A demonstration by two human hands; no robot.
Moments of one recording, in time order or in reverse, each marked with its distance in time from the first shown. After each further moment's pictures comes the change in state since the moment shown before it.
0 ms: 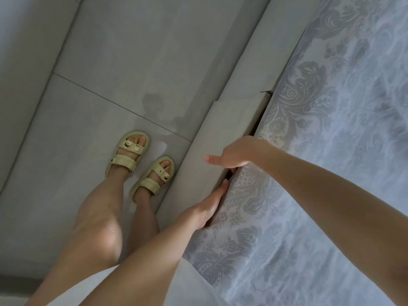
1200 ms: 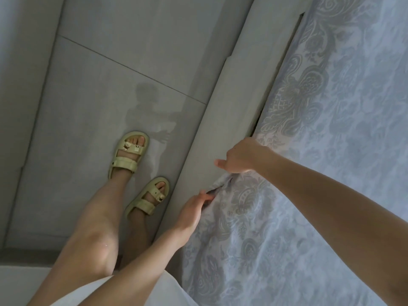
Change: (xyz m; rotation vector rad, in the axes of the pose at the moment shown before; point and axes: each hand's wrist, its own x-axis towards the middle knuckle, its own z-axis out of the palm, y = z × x) left_hand -0.089 -0.178 -0.088 0.115 0.266 0.056; right_hand 0.007 -0.131 0.125 -0.137 0.104 -0.026
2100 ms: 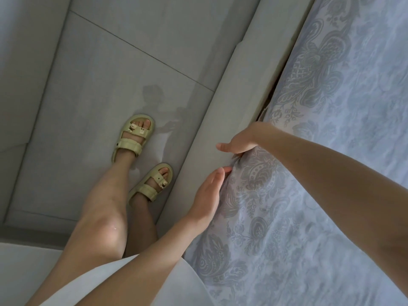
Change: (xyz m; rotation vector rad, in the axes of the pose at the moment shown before) left_hand -0.021 -0.017 0.029 -0.123 -0.004 0.318; right_hand -0.003 -0.028 0.009 0.249 -0.269 0.083
